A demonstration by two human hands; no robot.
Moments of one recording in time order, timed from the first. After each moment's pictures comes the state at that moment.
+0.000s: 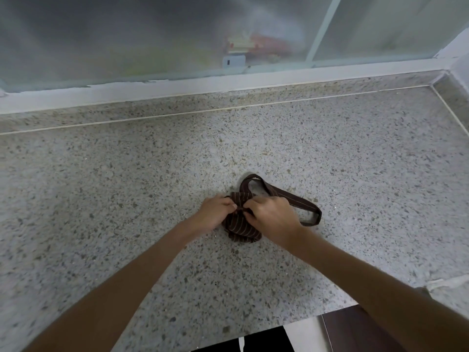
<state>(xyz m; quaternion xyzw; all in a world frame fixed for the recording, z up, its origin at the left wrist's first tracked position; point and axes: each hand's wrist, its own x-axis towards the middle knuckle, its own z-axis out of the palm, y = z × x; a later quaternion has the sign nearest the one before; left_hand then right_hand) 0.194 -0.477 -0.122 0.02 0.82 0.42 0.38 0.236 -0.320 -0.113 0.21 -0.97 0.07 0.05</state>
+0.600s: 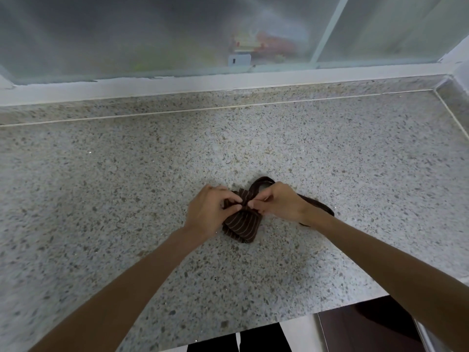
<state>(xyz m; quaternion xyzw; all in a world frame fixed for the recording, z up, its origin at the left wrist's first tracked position) 0.211 -0.491 -0.118 0.14 0.93 0.32 0.12 0.212 -0.300 -0.098 0.00 -0.87 0.42 -0.26</state>
